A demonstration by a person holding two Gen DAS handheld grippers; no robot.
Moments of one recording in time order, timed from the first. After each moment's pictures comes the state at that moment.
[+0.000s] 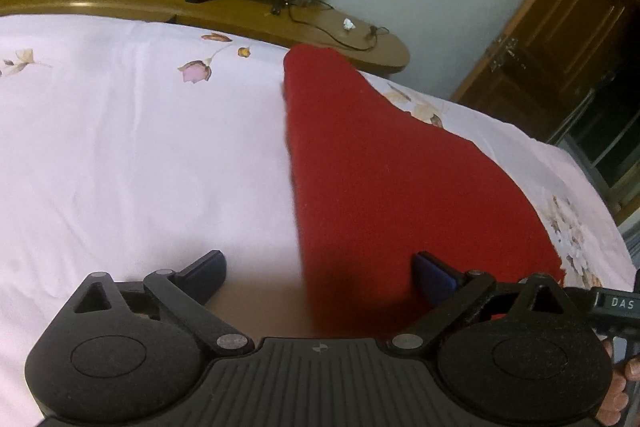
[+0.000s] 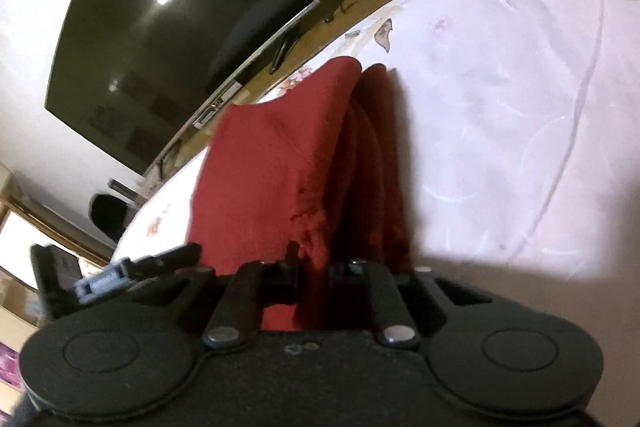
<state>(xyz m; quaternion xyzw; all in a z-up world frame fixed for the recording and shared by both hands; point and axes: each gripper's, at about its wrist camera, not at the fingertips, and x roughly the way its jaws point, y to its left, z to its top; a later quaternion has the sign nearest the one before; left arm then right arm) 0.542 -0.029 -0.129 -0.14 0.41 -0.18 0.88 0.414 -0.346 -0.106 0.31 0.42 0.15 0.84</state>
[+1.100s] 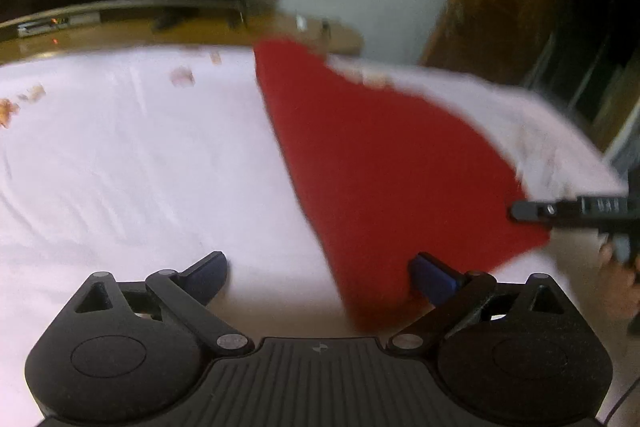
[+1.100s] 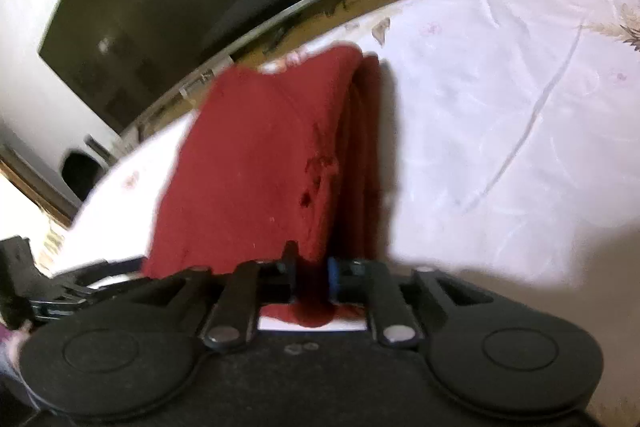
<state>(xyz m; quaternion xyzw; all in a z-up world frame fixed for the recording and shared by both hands) 0.466 0.000 -0.110 -0.07 0.37 -0.23 0.90 0.384 -0.343 -0.096 0.23 0.42 0.14 0.86</state>
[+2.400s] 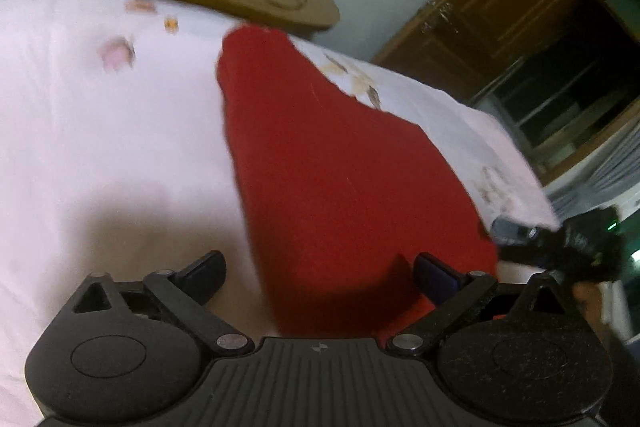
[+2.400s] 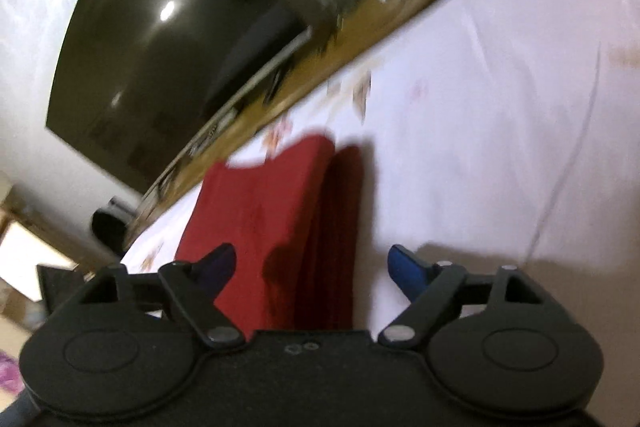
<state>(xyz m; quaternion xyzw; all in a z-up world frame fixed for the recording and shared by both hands) 0.593 -0.018 -0.135 -0.19 0.47 -0.32 0.80 0.464 -0.391 -0.111 0.32 0.42 0.16 0.84</state>
